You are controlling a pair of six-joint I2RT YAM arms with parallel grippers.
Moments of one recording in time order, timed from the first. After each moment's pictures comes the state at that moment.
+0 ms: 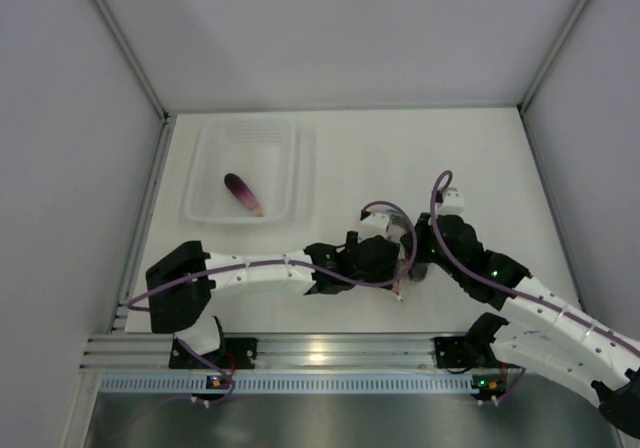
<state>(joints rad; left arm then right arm) -1.25 1.66 1.11 -0.29 -0.37 -0.78 0.76 0.75 0.60 -0.40 0.29 0.65</state>
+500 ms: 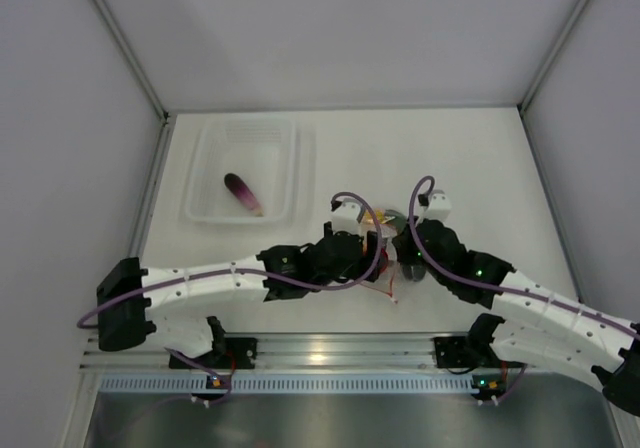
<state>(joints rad) -1.25 1.36 0.98 -0.23 -0.43 -0.76 0.89 0.85 0.60 -0.34 0.43 0.67</state>
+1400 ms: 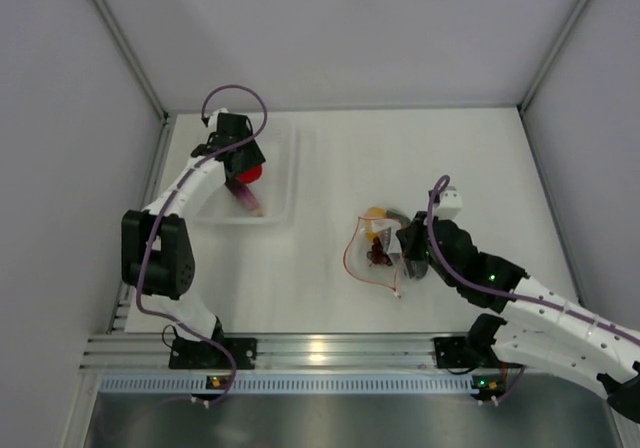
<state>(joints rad) -0.19 1.64 1.31 -0.44 -0.29 -0.59 0.89 0.77 0.62 -0.34 0.48 0.65</state>
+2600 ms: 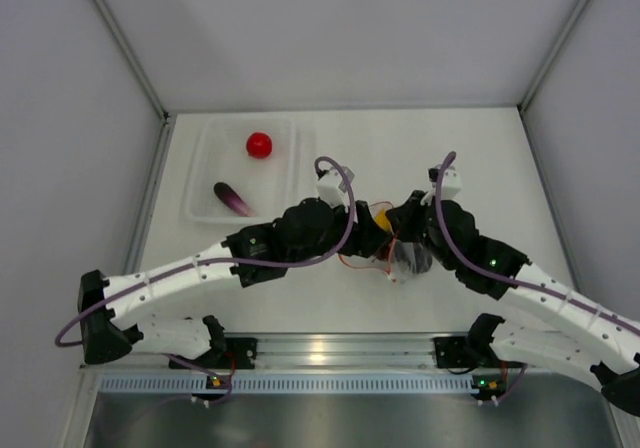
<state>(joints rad) -1.11 1.21 1.14 -0.28 -0.18 -0.71 0.88 0.87 0.80 -0.31 0.41 0.67</state>
